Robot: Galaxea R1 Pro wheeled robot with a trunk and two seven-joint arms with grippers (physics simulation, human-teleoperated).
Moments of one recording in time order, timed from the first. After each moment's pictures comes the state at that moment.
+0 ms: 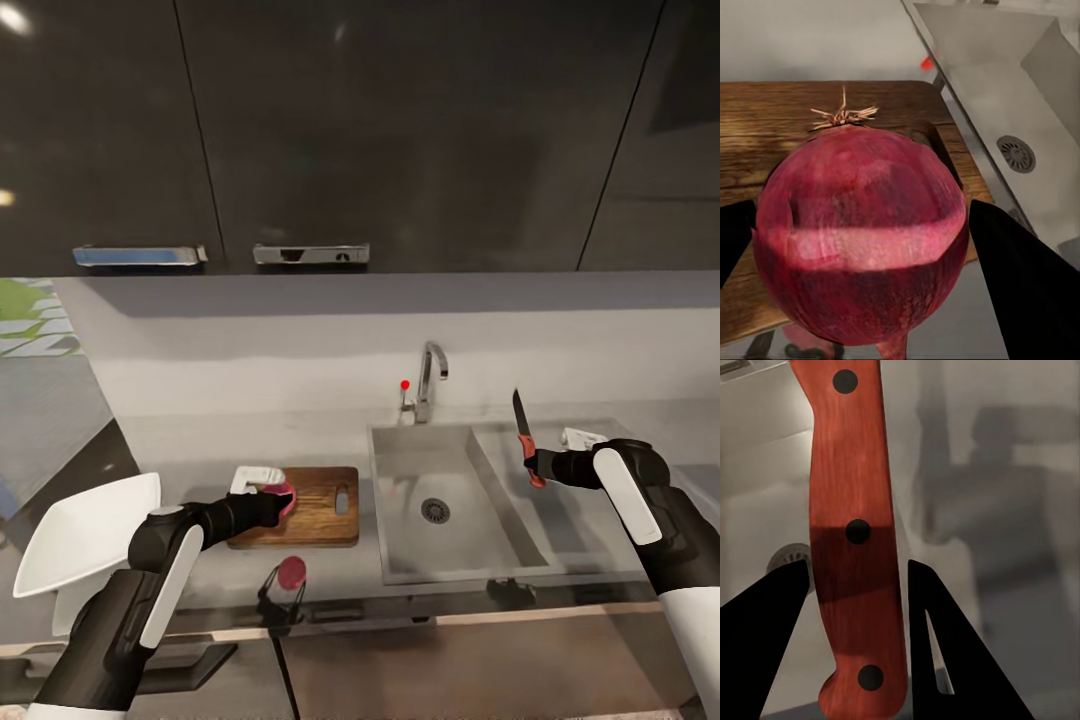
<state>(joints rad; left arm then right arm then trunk) -0.43 0.07 -0.07 -1.49 0.23 0.86 -0.28 -0.71 -0.34 0.02 -1.24 -0.66 1.04 -0.27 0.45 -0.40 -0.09</state>
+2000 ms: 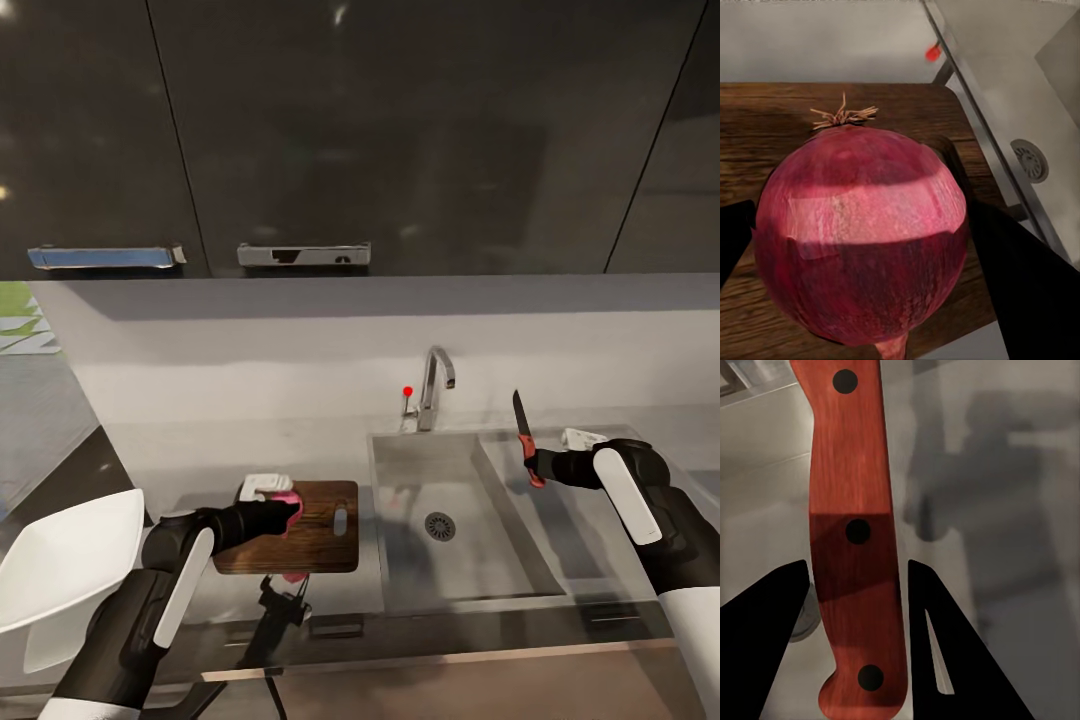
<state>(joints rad) -0.44 0.04 -0.07 -1.43 0.23 0.87 -0.28 -0.71 -0.34 0.02 -1.24 -0.66 1.04 -0.27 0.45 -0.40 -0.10</state>
